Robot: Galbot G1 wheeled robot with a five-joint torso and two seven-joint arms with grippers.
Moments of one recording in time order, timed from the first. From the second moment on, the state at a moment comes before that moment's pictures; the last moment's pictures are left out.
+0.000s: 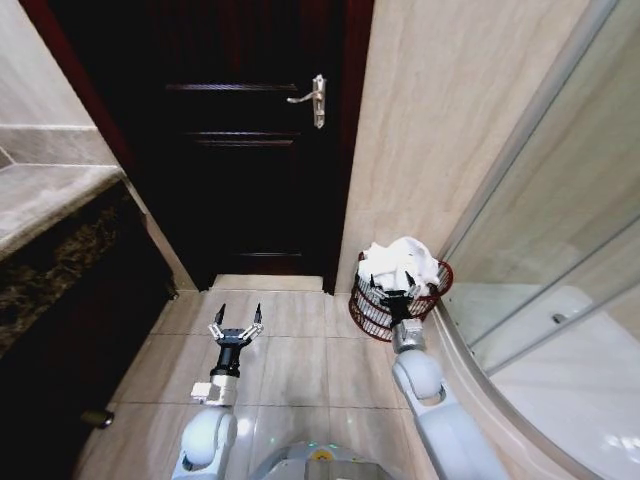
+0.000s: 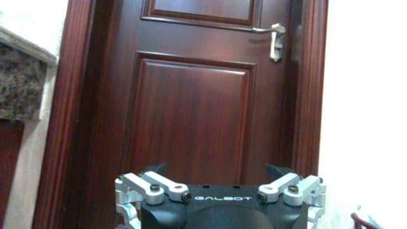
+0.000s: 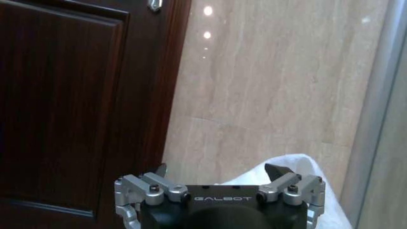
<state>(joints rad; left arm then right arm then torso) 1.59 -1.56 -0.62 -1.95 -0.18 -0.38 0.13 -1.24 1.30 0.30 1.93 0.01 -0.08 0.30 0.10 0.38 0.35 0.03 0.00</state>
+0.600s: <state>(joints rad) 1.59 -1.55 -0.62 -1.94 -0.18 -0.39 0.13 -1.25 1.30 0.31 1.94 0.02 -0.08 0.37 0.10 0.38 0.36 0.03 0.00</state>
